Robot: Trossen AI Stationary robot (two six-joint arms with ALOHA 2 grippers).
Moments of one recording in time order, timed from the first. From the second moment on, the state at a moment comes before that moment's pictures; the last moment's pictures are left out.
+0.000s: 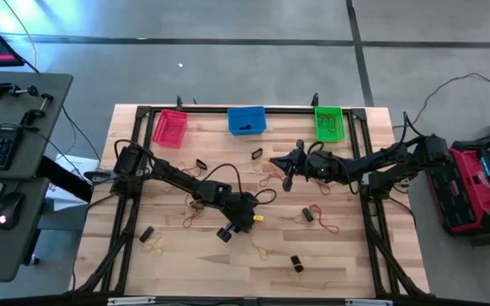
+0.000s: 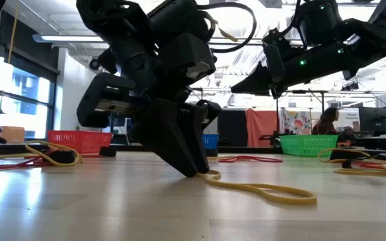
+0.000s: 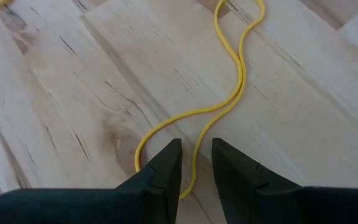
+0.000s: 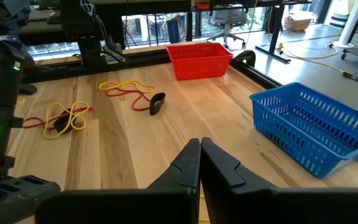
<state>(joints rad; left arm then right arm) -0.18 2.03 1.12 -0.04 0.27 0.41 -0.08 1.42 0.41 0.78 0.24 0.07</state>
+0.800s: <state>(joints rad) -0.18 1.86 1.12 -0.16 0.16 0.40 -0.08 1.42 0.41 0.77 0.24 0.07</state>
